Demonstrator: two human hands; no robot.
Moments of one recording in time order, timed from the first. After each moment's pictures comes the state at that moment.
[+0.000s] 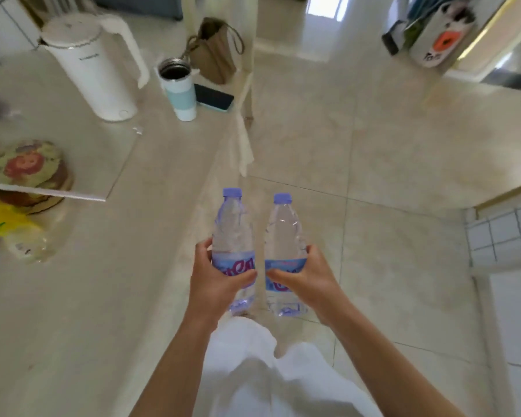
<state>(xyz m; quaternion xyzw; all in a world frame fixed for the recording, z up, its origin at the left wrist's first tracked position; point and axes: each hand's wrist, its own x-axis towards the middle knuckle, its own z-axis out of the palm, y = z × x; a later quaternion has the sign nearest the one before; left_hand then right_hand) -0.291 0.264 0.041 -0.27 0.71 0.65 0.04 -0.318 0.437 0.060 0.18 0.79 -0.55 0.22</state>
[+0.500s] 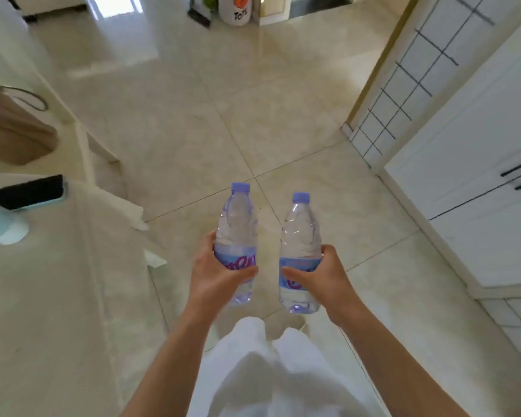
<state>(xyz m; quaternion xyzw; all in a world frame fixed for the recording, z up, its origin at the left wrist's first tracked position) -0.437 0.380 0.041 0.02 0.78 0.56 0.26 -0.322 0.541 0.051 0.47 0.67 -0.58 0.00</state>
